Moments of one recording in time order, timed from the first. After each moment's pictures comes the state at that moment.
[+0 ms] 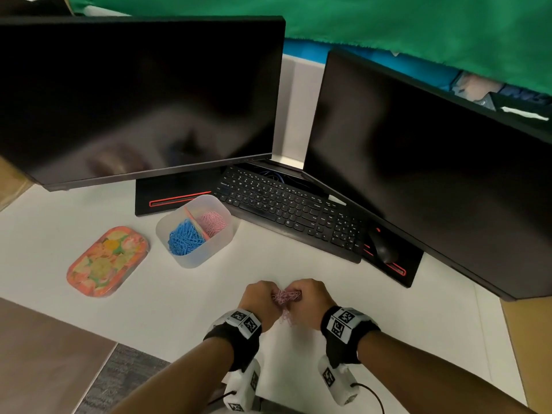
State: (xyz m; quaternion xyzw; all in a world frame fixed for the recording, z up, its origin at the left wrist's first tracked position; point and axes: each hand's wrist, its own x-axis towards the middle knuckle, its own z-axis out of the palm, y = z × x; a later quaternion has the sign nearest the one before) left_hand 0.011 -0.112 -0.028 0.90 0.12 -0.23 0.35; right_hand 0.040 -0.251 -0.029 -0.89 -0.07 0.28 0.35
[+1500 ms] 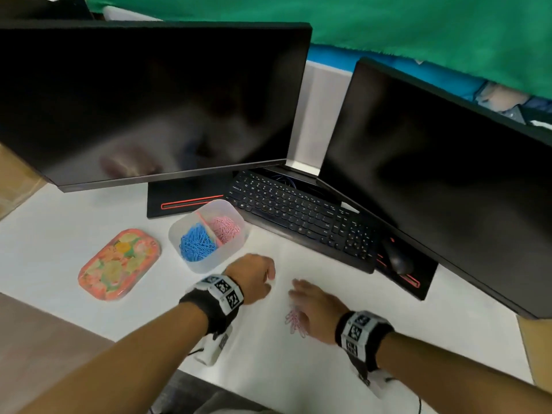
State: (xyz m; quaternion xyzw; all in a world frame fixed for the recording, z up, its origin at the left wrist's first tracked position) left_hand 0.058 -0.043 0.009 0.95 -0.05 -0.24 0.21; right_hand 0.048 -0.254 -0.025 -0.89 -0.32 0.30 0.11
